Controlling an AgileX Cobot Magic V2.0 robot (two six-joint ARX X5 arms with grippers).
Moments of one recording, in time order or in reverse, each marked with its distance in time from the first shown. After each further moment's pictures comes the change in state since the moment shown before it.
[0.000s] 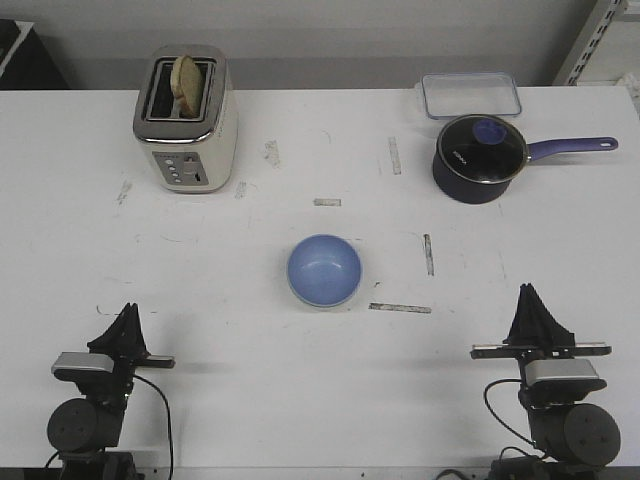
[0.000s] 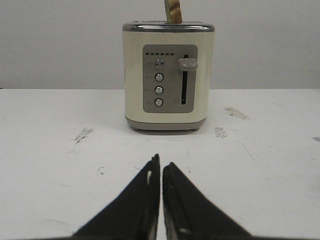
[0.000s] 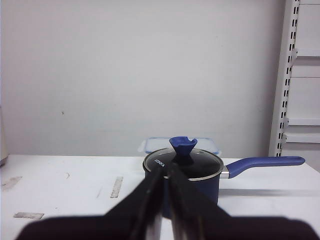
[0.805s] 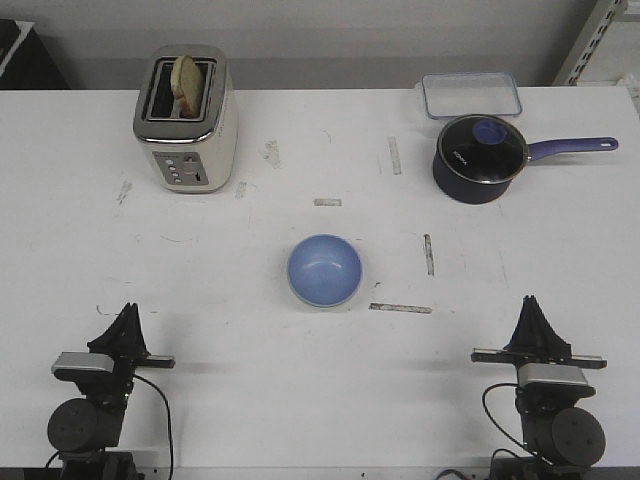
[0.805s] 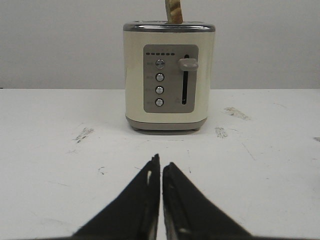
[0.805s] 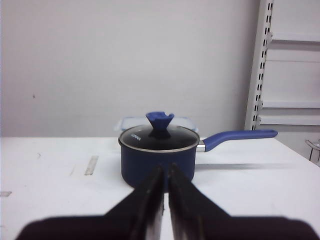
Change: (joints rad) left arm 0.000 0.000 0.000 0.000 0.000 0.000; right arm -0.061 -0.110 -0.146 0.000 0.033 -0.018
